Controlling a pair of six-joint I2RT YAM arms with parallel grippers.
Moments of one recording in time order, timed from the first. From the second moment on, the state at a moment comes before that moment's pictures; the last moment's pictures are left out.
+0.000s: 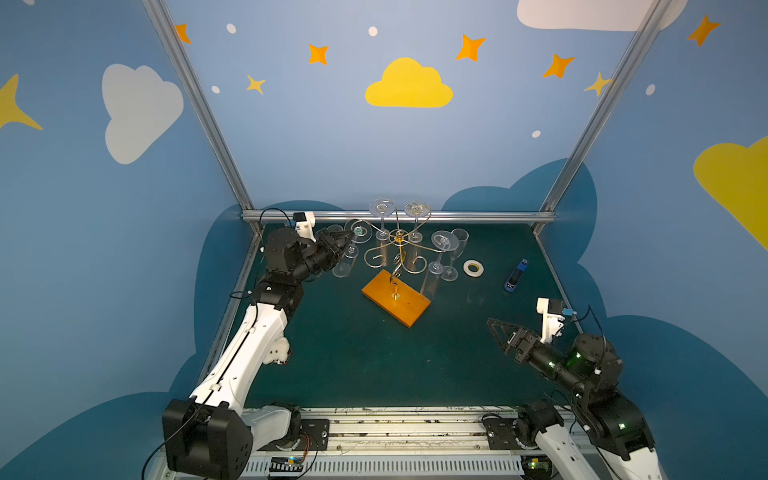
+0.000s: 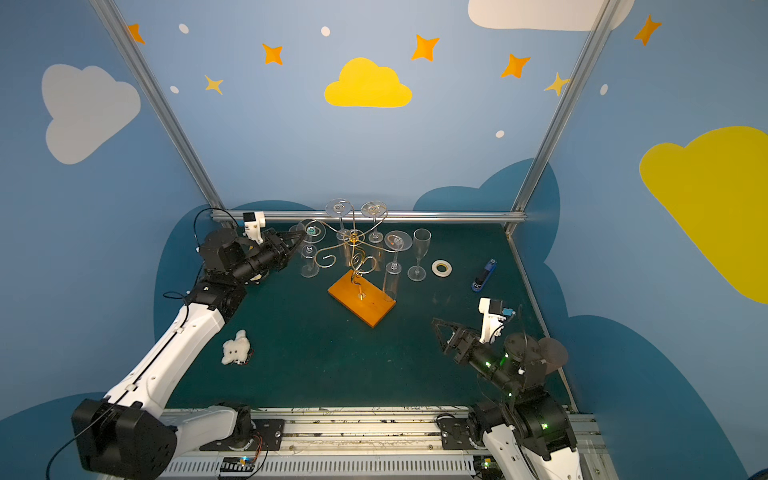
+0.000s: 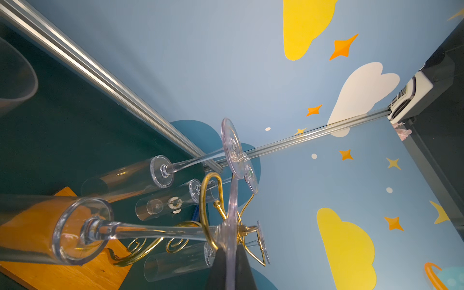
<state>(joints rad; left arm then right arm) -0.15 1.21 1.06 0.04 0.54 -1.16 0.32 0.30 0.72 -0.69 -0.37 0.74</state>
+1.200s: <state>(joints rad) -0.14 1.31 1.14 0.11 0.53 -1.37 0.32 0.27 0.72 -0.74 -0.34 0.75</state>
